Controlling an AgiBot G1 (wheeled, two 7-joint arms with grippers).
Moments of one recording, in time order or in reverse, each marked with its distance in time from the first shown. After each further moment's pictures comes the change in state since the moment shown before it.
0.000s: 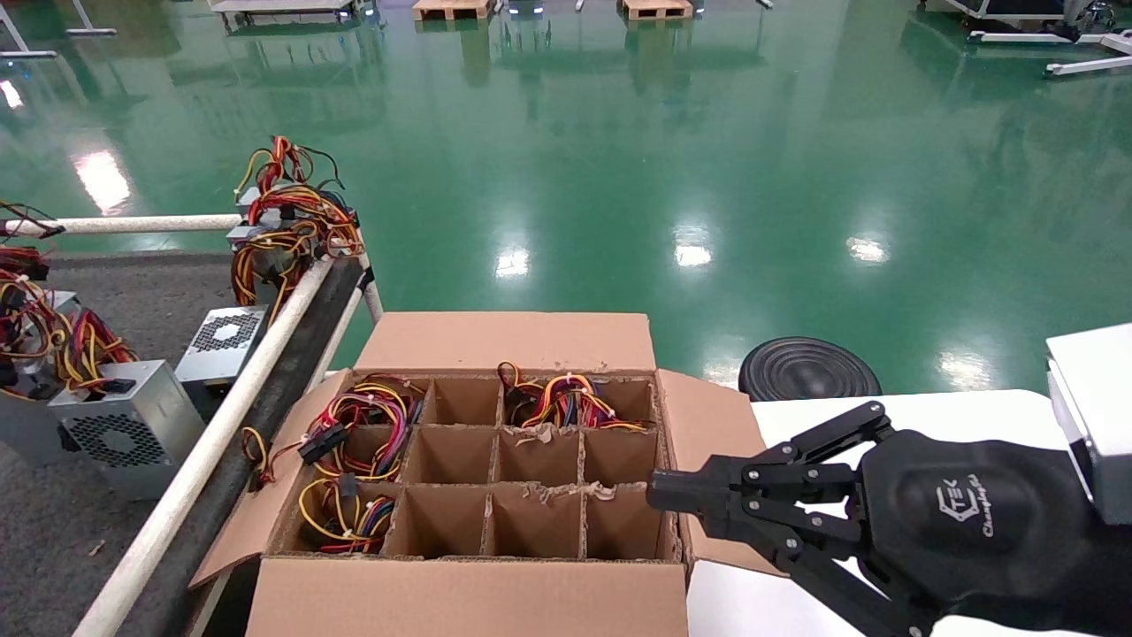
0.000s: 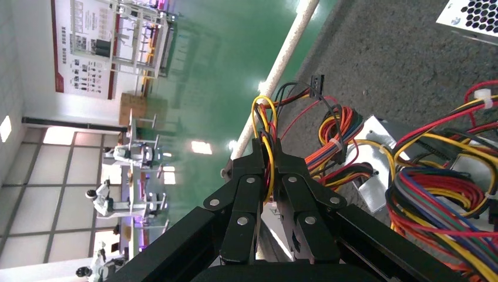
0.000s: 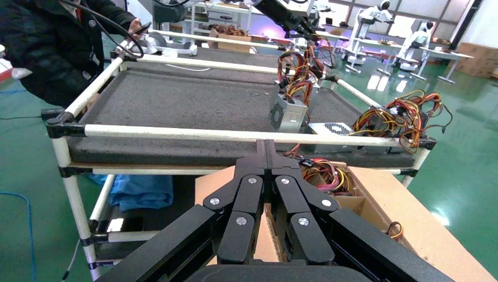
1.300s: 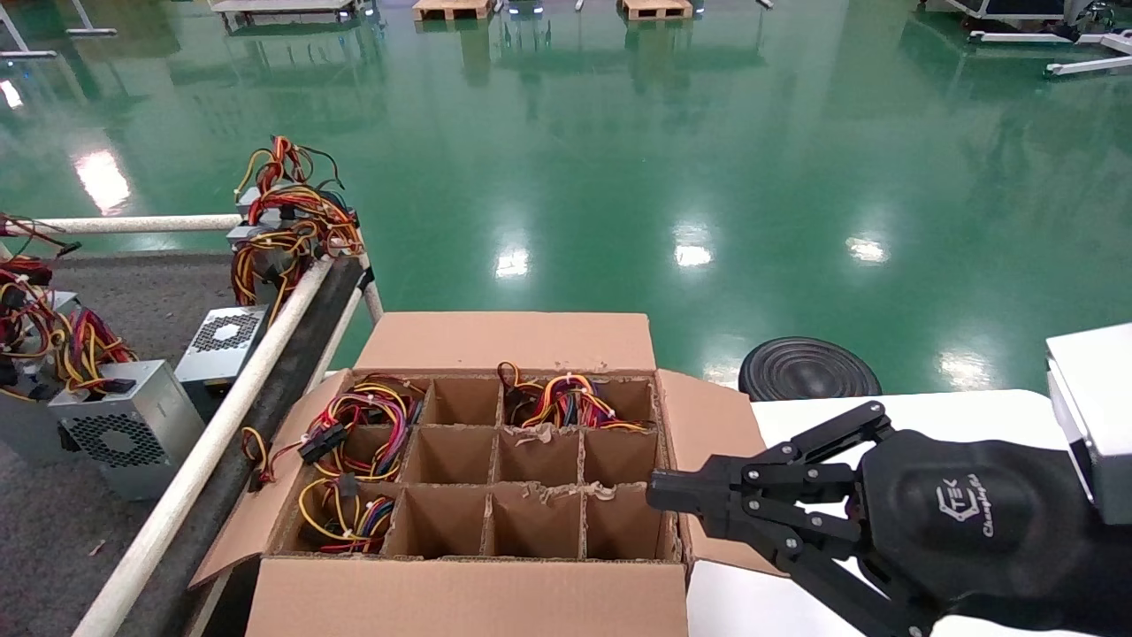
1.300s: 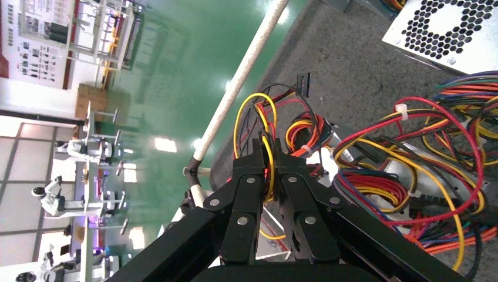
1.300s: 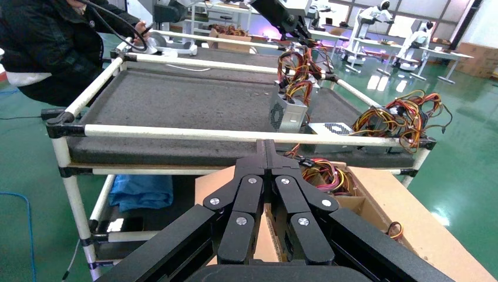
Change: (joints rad) left arm -0.055 0.007 0.067 0.015 0.069 0.114 -0.165; right arm 0.000 0.000 0.000 0.000 0.000 0.000 0.000
